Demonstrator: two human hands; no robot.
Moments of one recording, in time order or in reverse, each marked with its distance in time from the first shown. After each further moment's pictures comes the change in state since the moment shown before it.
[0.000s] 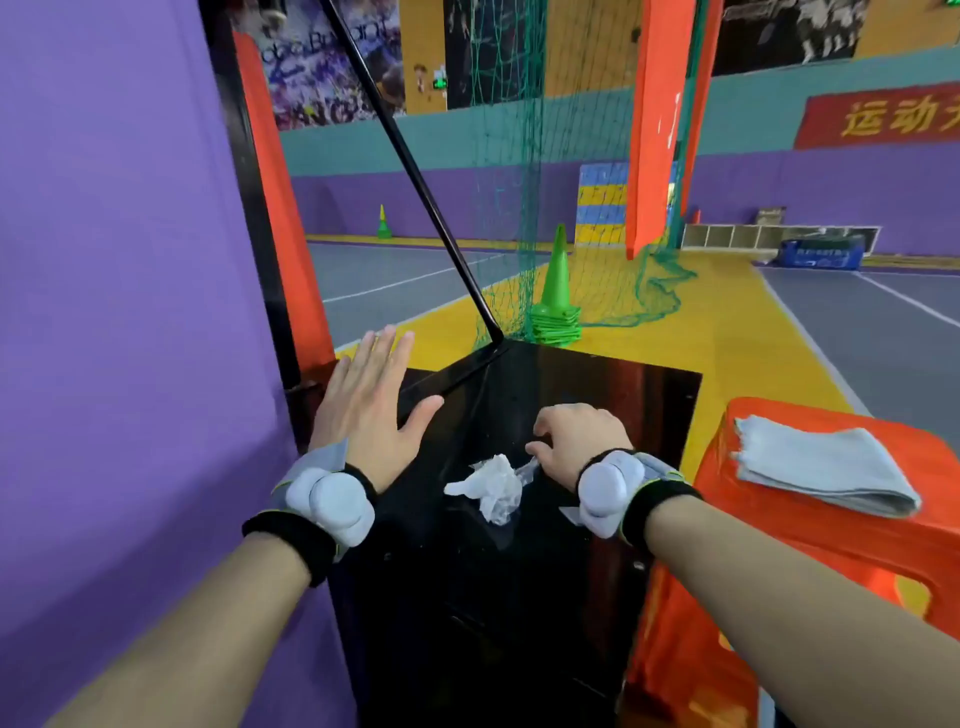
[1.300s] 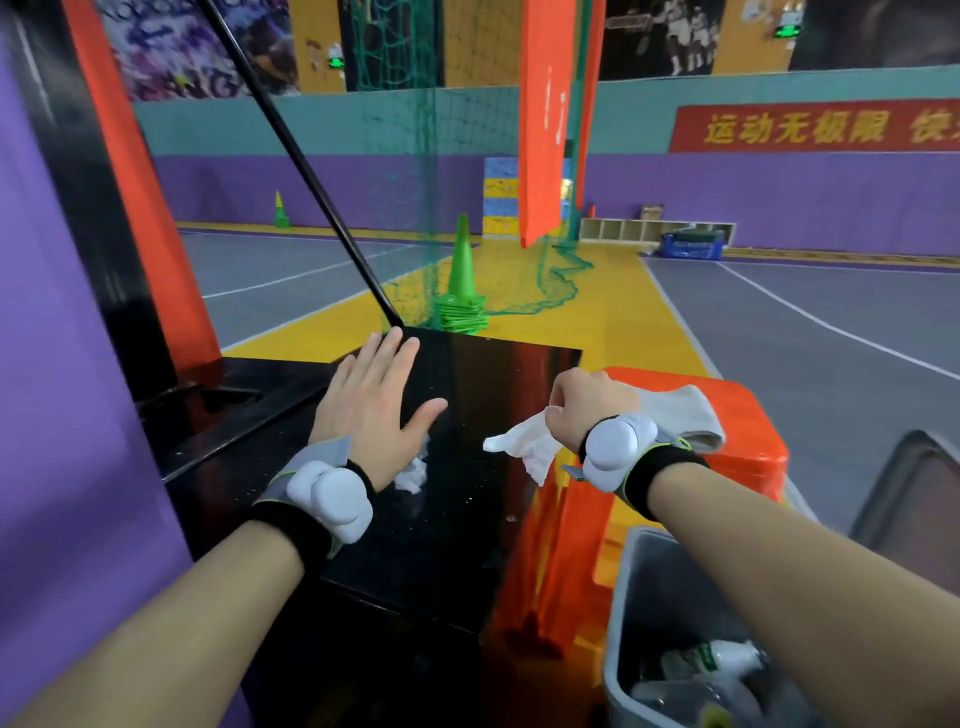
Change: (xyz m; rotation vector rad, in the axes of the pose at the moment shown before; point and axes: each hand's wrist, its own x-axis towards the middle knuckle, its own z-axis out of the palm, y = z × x) left_hand -0.007 0.115 0.030 -0.056 -0.069 0.163; right_hand -0.080 0.096 -0.060 -0.033 0.027 0.398
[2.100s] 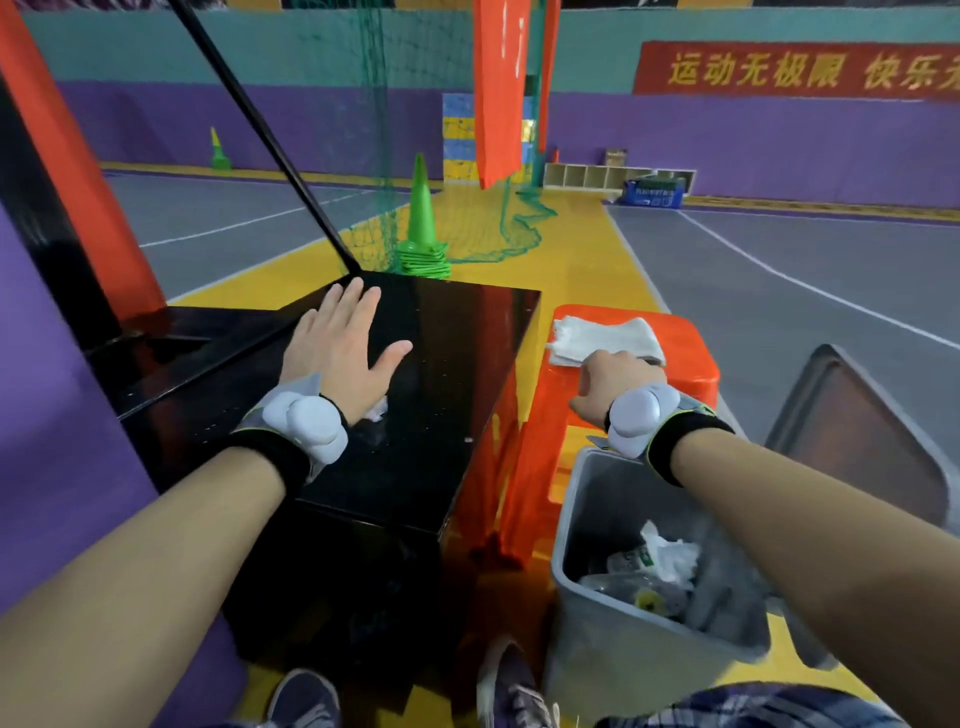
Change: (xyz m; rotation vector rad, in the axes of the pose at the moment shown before) left_hand -0.011 0.009 0.001 -0.008 -0.108 -0.031; right_hand -0.054 0.058 0.001 -0.136 -0.185 0.175
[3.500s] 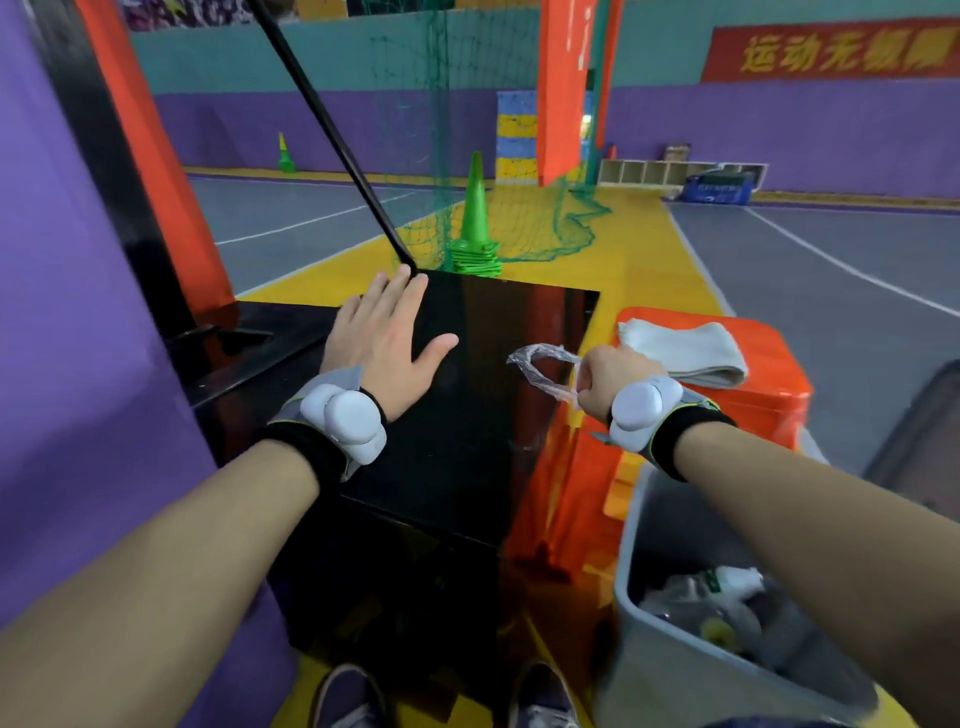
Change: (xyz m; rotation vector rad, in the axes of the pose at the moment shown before) left_hand 0.001 -0.012 -0.009 0.041 0.022 0.016; right_hand 0.028 -0.055 0.015 0.066 -0.007 -0.119
